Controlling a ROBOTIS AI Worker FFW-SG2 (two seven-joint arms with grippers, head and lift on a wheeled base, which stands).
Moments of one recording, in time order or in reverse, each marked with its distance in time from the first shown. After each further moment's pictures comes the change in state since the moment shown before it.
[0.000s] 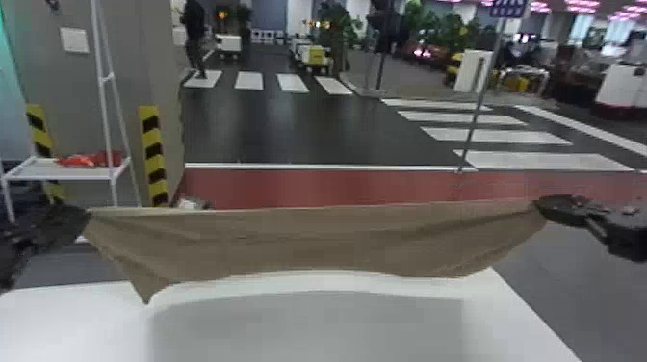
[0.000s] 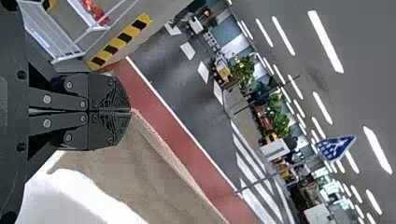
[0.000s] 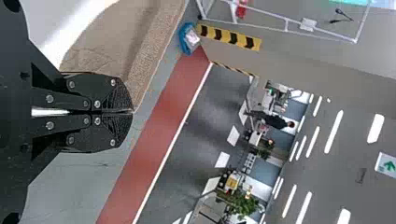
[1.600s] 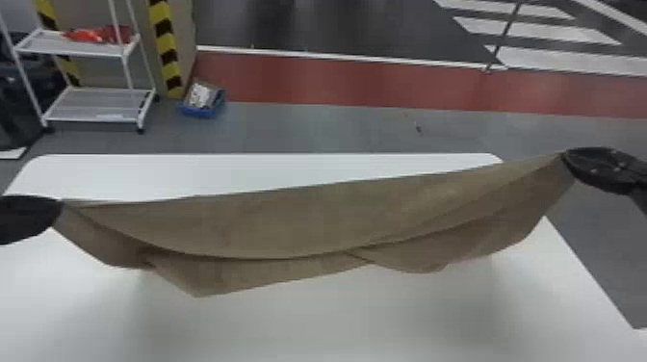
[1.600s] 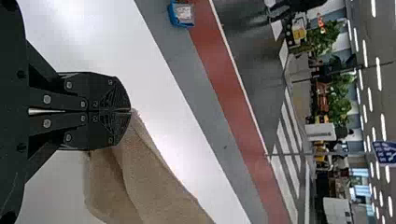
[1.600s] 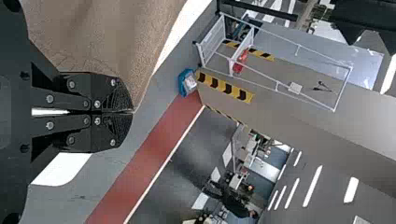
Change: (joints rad) left arm 0.260 -0.052 0.175 -0.258 0.004 0.343 -0.357; right arm 0.273 0.159 -0.189 -0.195 -0.053 -0.239 0.212
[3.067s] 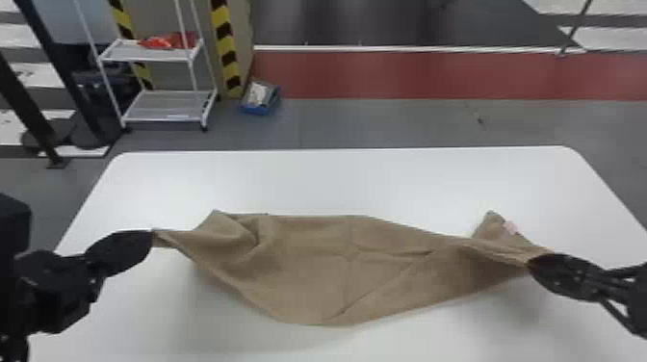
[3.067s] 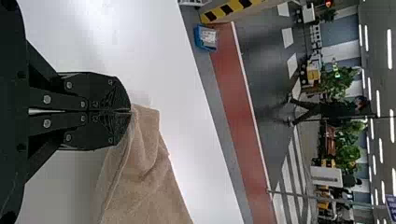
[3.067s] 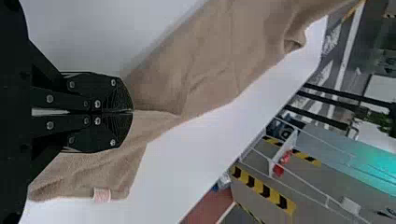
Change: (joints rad) left arm 0.212 -0.064 -0.046 -0.018 0.187 0.010 0.389; right arm 0.258 0.081 0.208 0.052 0.120 -0.283 0.046
